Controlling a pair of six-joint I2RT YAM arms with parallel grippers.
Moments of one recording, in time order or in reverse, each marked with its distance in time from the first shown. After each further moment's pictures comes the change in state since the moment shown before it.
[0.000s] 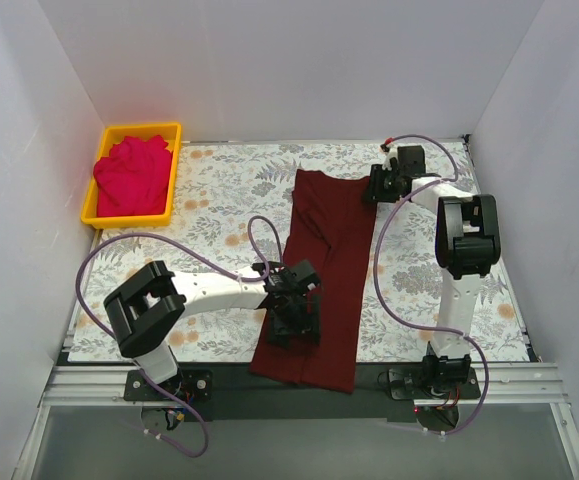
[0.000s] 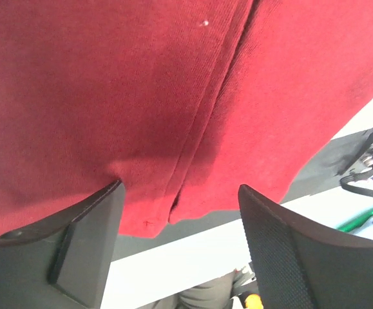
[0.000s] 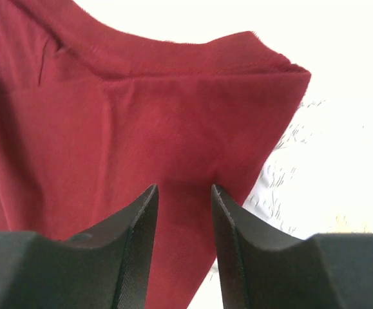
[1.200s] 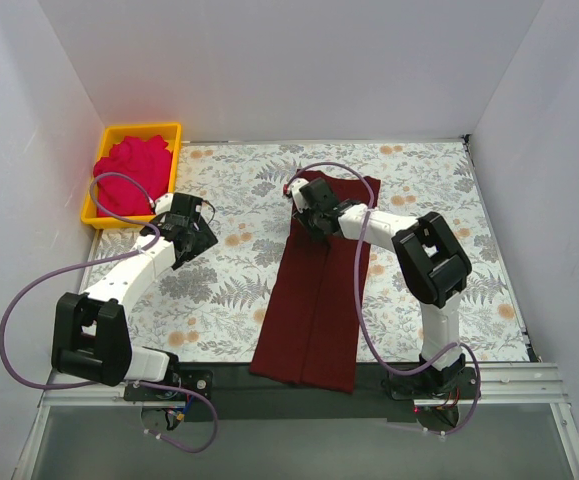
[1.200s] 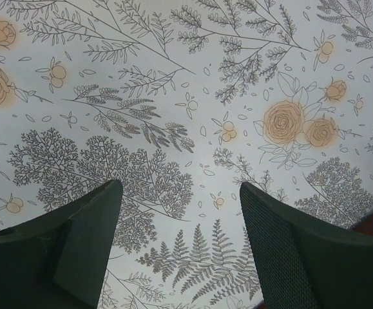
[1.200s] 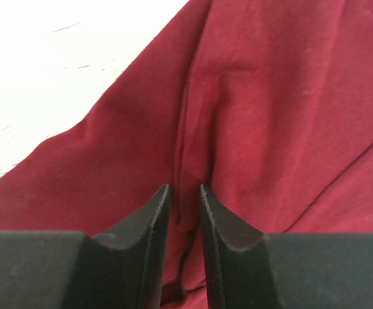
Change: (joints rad) left arm 0.822 -0.303 -0.061 0.016 -0.573 0.311; right arm 0.562 -0.150 -0.143 -0.103 0.475 -0.310
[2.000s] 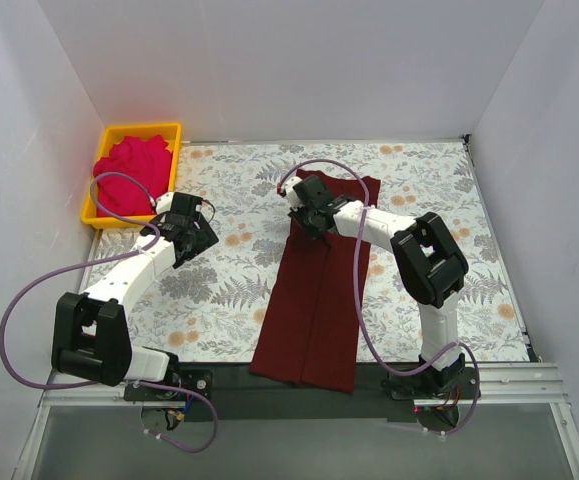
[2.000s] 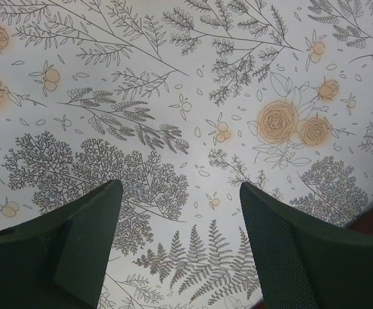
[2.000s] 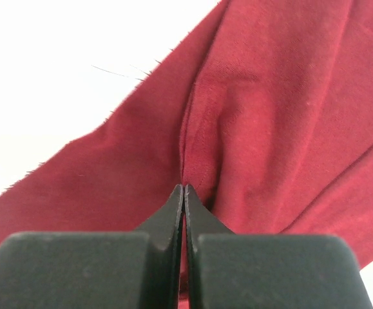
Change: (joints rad) left arm 0.000 0.000 0.000 0.021 0.009 0.011; right arm 0.027 0.015 0.066 -0.070 0.034 -0.017
